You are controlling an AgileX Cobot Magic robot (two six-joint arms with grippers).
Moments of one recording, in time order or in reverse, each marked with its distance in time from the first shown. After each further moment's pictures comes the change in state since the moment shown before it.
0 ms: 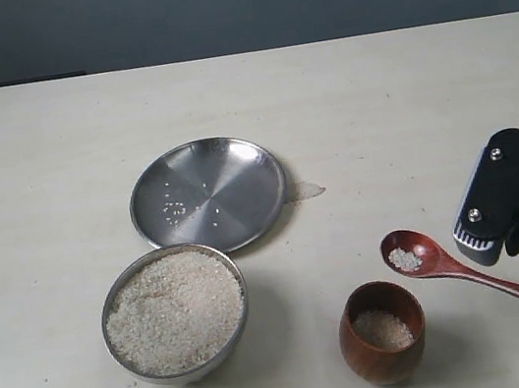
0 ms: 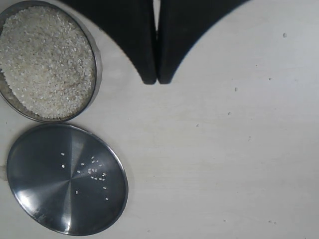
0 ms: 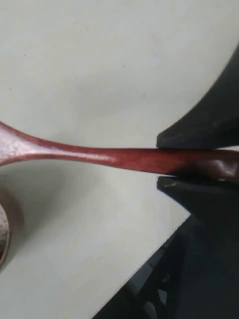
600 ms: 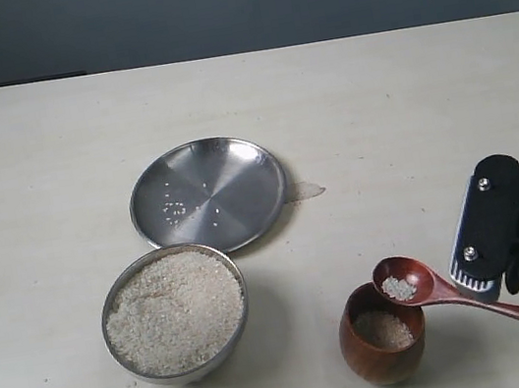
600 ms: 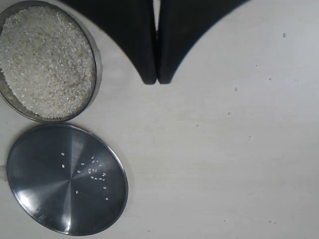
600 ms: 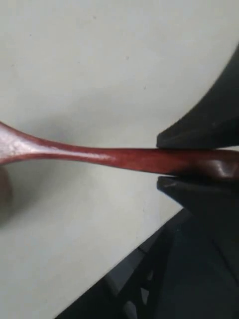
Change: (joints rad) left arm 0.000 0.000 0.000 0.000 0.000 0.000; right arm 0.106 0.000 0.000 -0.013 0.034 0.002
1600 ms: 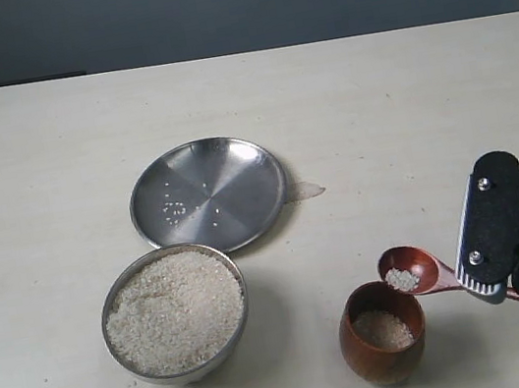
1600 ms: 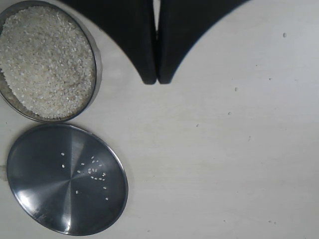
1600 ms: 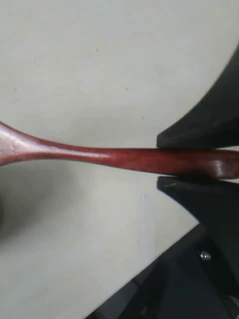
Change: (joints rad) left arm 0.000 0.000 0.000 0.000 0.000 0.000; right arm 0.017 0.000 0.000 -0.086 0.001 -0.024
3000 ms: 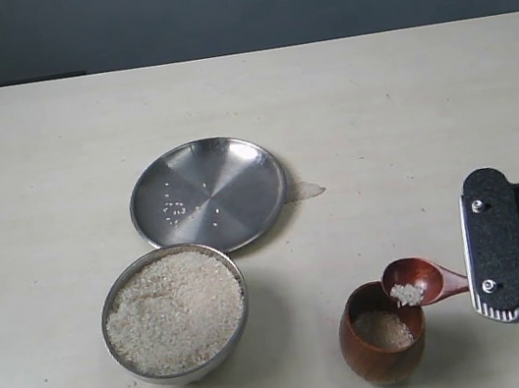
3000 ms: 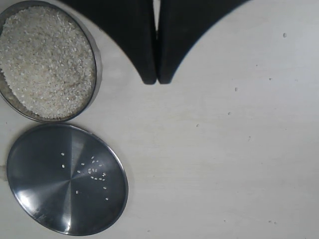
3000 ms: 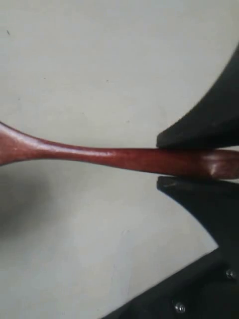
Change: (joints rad) left arm 0.000 0.000 0.000 0.000 0.000 0.000; right arm 0.002 0.016 0.000 -0.081 0.002 -0.197
